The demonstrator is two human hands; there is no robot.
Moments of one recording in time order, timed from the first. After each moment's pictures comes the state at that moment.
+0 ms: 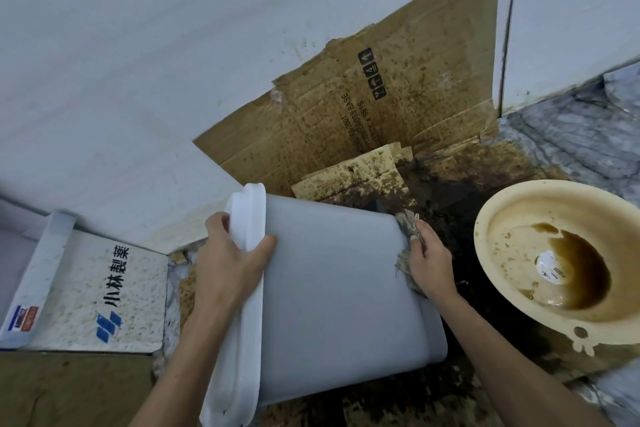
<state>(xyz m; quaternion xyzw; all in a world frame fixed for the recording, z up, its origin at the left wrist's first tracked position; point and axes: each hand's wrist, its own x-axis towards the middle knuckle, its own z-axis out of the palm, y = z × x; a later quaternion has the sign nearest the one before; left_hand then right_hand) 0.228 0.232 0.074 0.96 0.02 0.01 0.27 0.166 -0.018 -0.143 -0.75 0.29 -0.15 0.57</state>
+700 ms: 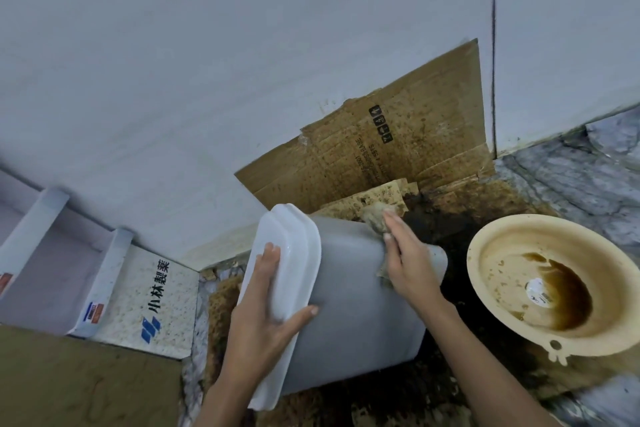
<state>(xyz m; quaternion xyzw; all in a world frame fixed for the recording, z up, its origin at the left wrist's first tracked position) 0.134 0.262 0.097 0.93 -0.19 0.04 0.30 0.145 0.005 -0.001 -0.78 0.09 -0.24 0.57</state>
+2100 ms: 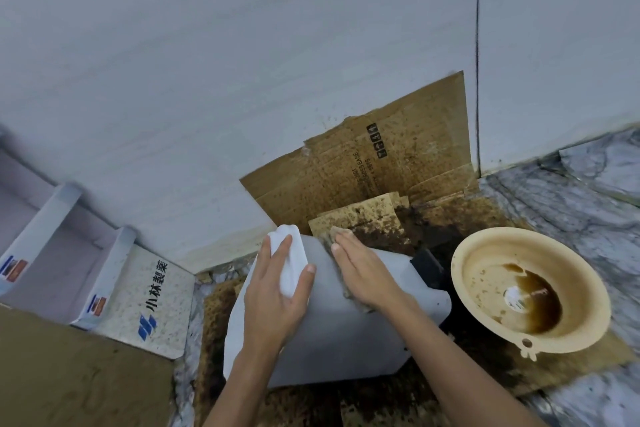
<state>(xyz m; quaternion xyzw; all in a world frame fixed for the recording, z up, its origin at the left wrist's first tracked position) 0.116 0.228 0.117 0.93 -0.13 0.10 0.32 0.126 0.052 0.069 -0.86 0.02 -0.04 0.51</state>
